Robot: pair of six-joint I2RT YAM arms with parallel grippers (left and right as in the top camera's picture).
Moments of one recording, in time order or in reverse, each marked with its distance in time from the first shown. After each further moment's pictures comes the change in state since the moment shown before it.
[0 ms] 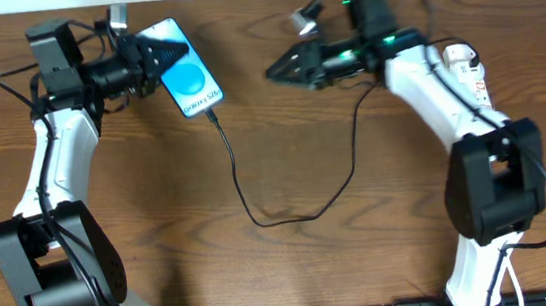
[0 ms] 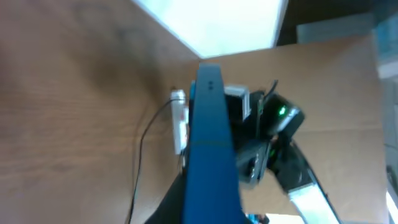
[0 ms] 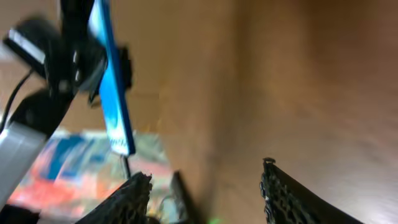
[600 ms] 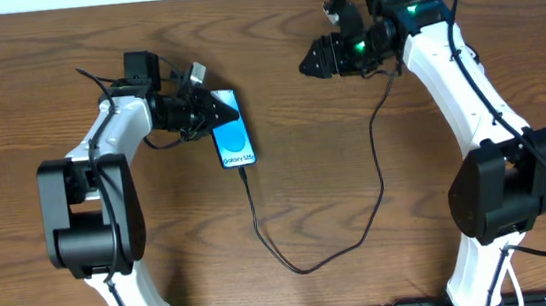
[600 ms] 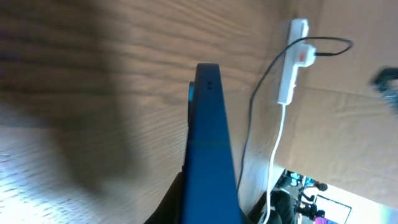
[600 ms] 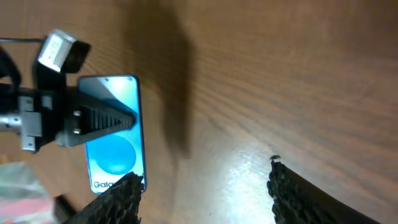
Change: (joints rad) left arm -0.191 0.214 0.000 -0.387 -0.299 0.432; right arm 0.007 0.000 0.238 -0.470 0.554 -0.297
